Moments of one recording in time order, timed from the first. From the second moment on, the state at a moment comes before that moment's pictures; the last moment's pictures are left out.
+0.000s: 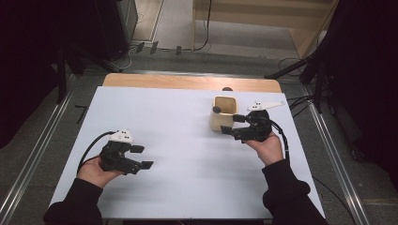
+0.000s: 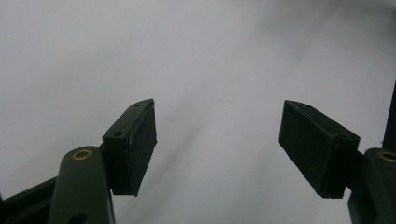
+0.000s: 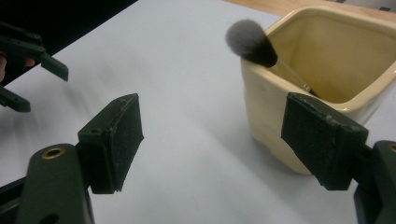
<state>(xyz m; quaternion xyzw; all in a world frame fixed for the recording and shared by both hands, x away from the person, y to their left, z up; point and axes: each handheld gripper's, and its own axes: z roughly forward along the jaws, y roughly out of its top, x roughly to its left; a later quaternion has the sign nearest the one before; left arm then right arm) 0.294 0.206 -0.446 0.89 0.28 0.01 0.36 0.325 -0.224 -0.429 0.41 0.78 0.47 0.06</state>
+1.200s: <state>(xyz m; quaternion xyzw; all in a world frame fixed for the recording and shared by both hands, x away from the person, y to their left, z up) 0.295 0.206 -0.446 0.89 0.28 0.01 0.37 0.291 -0.220 -0.458 0.37 0.80 0.47 0.04</state>
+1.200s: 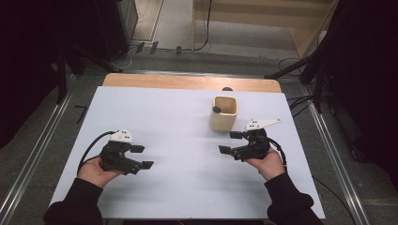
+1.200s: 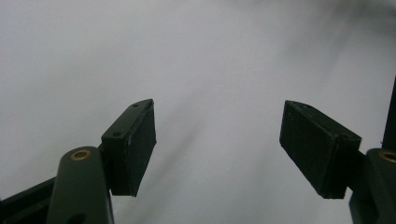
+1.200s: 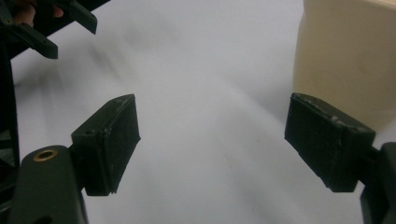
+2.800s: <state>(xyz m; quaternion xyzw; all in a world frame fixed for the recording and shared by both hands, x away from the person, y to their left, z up) 0.295 0.205 -0.450 0.89 0.28 0.01 0.37 0.260 -0.242 -0.478 0.37 0.80 0.46 0.04</state>
